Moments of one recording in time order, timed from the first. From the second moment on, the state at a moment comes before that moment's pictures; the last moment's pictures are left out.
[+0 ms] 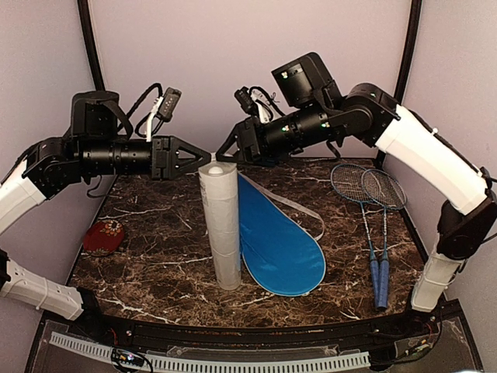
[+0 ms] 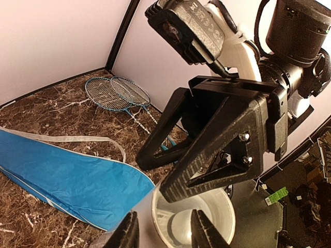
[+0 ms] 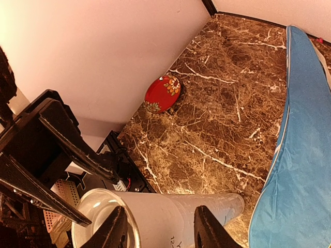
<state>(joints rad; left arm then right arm) -0.88 1.15 1.39 -0.55 0.27 -0.40 1.07 1.77 2.14 -0.97 -0.19 0.58</state>
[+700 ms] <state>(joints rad) -0.88 1.12 1.33 -0.51 0.28 -0.34 1.10 1.75 2.08 -0.90 -0.10 0.58</state>
